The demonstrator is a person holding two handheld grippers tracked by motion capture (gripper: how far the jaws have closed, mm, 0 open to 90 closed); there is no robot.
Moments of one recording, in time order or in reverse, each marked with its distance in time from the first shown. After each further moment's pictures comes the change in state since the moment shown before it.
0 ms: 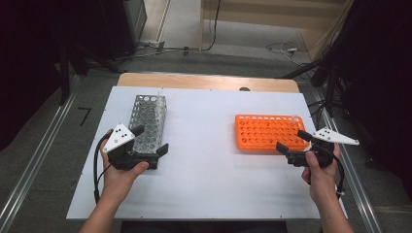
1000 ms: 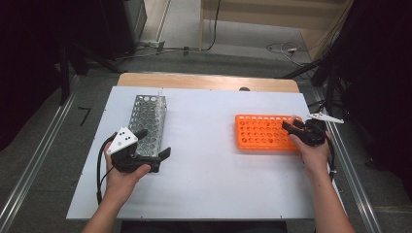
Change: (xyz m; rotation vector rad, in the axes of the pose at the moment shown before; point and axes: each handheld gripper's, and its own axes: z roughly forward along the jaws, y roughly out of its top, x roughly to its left) left arm -0.002 -0.010 0.006 0.031 -0.024 -0.005; right arm -0.077 -0.006 0.072 0.093 -0.200 0.138
